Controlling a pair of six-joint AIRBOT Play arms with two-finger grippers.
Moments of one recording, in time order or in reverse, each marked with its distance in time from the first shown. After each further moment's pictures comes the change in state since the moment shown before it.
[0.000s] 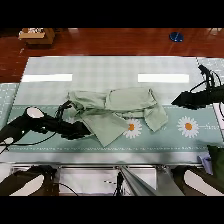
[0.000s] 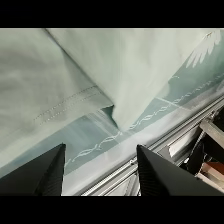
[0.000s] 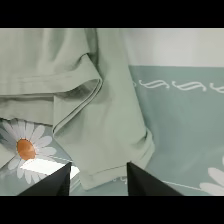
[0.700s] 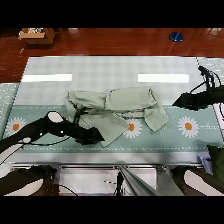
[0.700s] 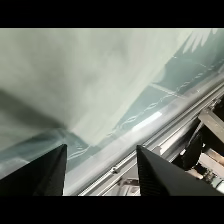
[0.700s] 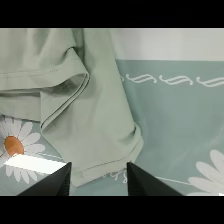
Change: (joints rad) left arm -0.294 -0.140 0.000 -0.138 0.161 -0.034; right arm 0.001 0.000 0.000 -0.034 -0.001 0.005
